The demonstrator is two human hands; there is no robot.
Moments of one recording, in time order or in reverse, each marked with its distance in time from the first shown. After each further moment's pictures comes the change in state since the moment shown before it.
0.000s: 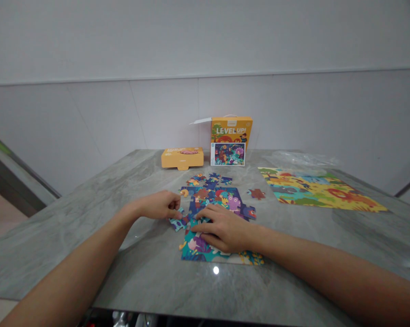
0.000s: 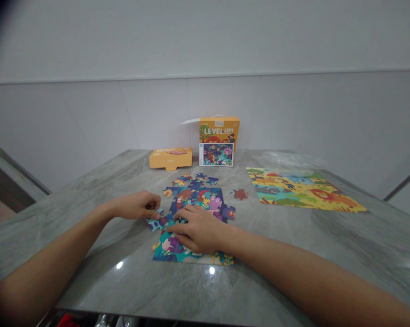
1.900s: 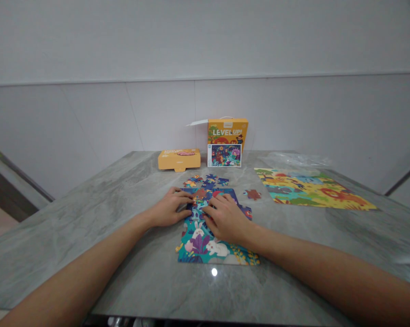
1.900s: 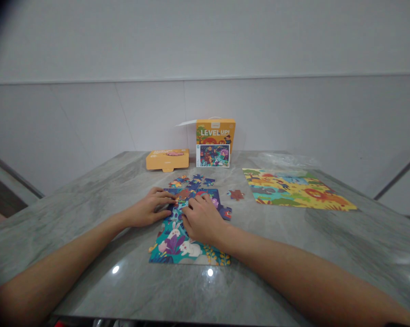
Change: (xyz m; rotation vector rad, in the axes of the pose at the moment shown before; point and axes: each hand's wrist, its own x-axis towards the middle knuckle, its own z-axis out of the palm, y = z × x) left_hand 0.025 0.004 0.034 0.167 0.366 0.306; right_hand 0.003 0.002 -0.004 -0.275 0.040 0.401
